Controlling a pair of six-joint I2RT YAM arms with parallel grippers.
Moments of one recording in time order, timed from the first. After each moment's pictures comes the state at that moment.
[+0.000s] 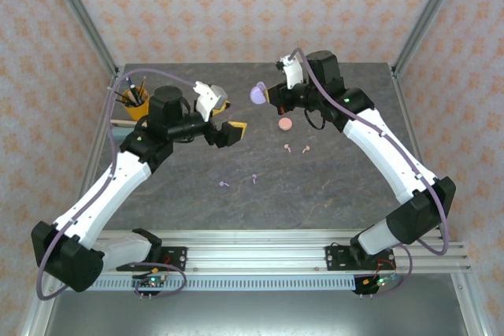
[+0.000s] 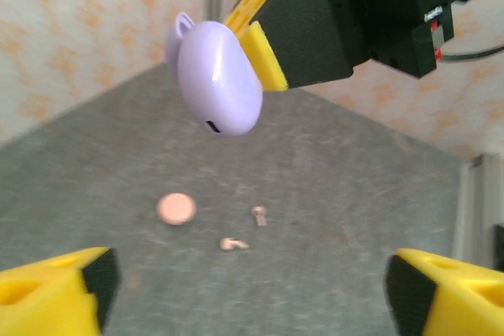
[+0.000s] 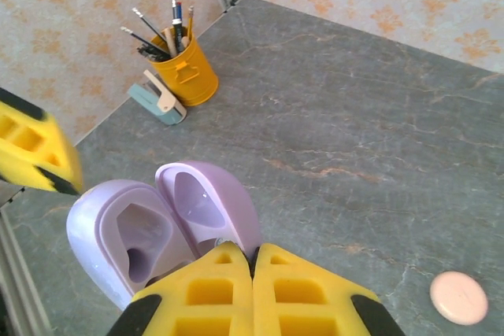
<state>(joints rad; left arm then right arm) -0.39 1.15 1.09 -0.28 0.53 0.06 0.50 1.49 1.56 -0.61 -0.37 0.08</state>
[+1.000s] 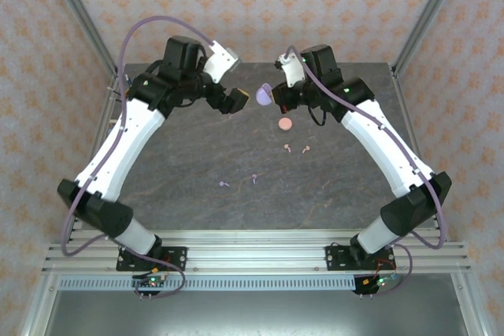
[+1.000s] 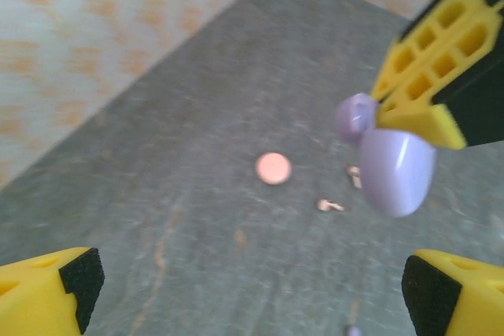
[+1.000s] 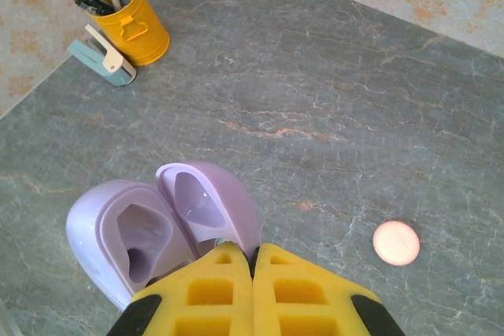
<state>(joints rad) -0.38 1.59 1.84 -0.90 0.37 0.28 0.52 1.57 1.74 -0.85 -0.26 -0.02</state>
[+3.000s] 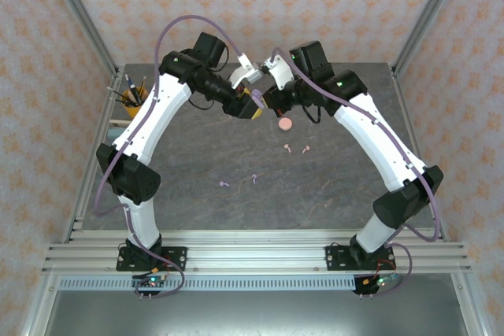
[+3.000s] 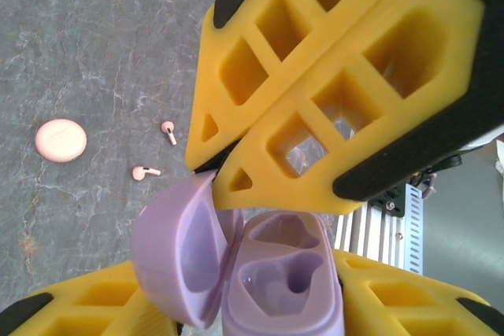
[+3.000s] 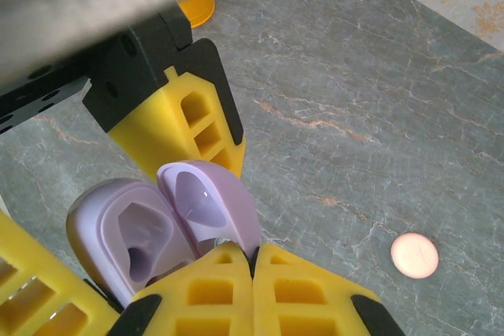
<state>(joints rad) -0.38 1.89 2.11 -1.27 0.83 0.40 0.56 1.63 1.86 -0.98 -0.31 -0.14</state>
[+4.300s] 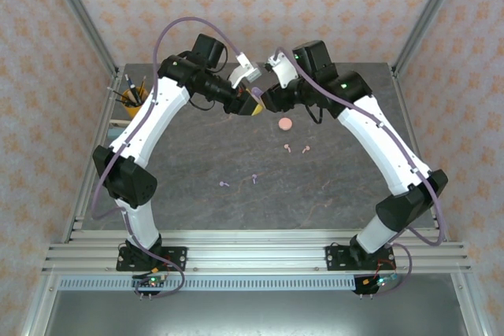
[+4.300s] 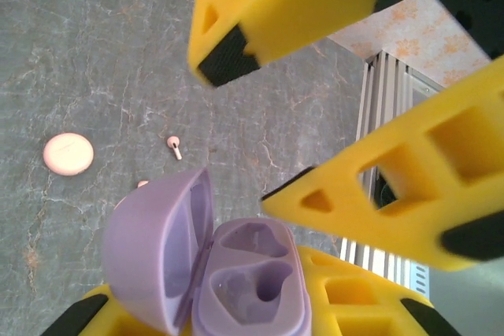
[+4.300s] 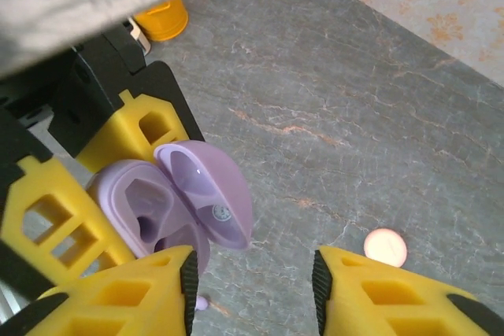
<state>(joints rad) -0.38 1.84 2.02 -1.15 0.83 0.34 0.56 1.59 1.86 -0.97 -0.22 -0.12</state>
